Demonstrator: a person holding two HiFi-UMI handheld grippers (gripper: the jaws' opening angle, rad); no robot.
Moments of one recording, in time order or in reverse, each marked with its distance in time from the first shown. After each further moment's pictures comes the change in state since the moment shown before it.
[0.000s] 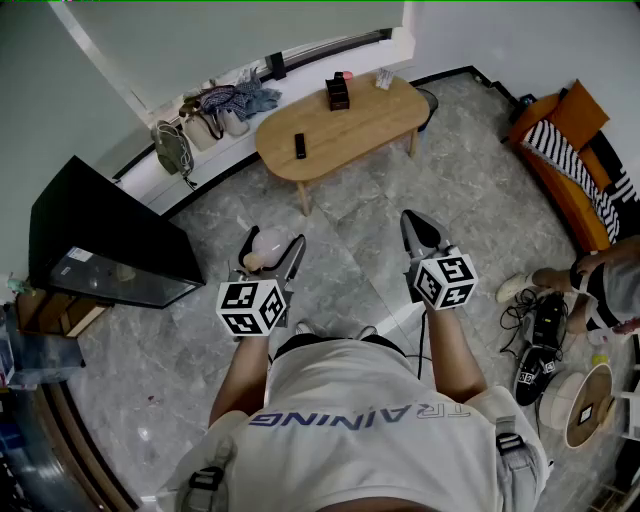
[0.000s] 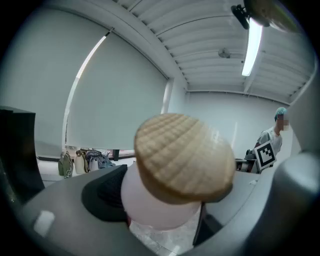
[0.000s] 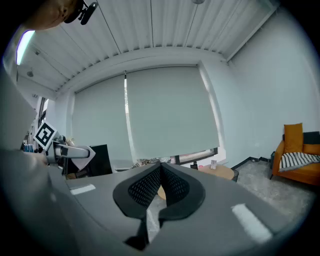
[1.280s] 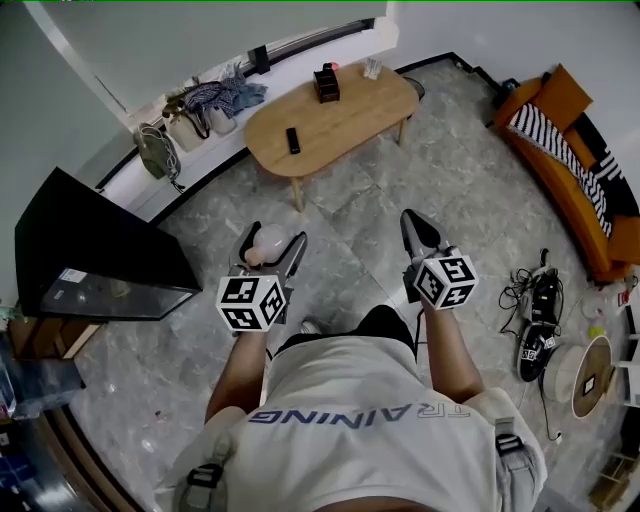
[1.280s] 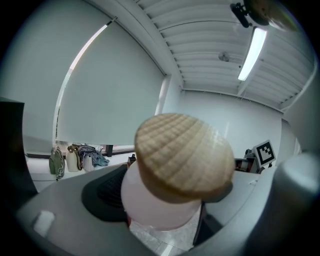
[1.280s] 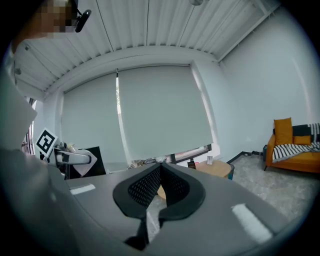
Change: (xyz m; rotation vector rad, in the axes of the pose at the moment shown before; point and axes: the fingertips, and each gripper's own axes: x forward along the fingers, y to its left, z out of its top) left arm 0.015 0.066 -0.008 -0.001 0.044 -0.115; right arm 0.034 0.045 -0.016 0.063 -0.014 -0.092
